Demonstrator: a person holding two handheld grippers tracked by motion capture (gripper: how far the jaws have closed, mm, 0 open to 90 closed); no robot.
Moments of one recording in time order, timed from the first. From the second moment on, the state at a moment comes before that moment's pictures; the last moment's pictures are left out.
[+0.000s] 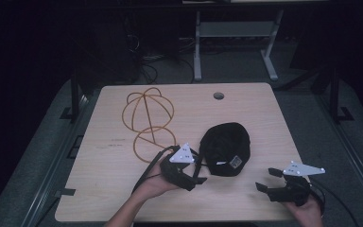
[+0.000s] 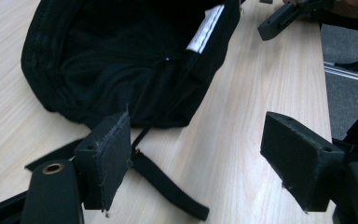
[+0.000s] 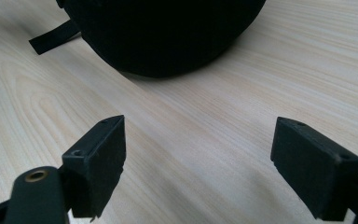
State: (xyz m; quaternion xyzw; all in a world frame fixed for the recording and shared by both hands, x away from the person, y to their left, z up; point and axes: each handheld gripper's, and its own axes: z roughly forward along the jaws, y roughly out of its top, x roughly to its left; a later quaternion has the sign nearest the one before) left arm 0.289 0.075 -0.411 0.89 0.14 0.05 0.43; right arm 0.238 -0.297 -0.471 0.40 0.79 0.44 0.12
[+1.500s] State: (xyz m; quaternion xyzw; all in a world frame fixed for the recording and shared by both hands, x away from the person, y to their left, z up) left arm 0.297 0.007 -0.378 0.90 0.01 -0.02 0.44; right arm 0.240 -0.290 -0.457 0.37 0.76 0.52 0.10
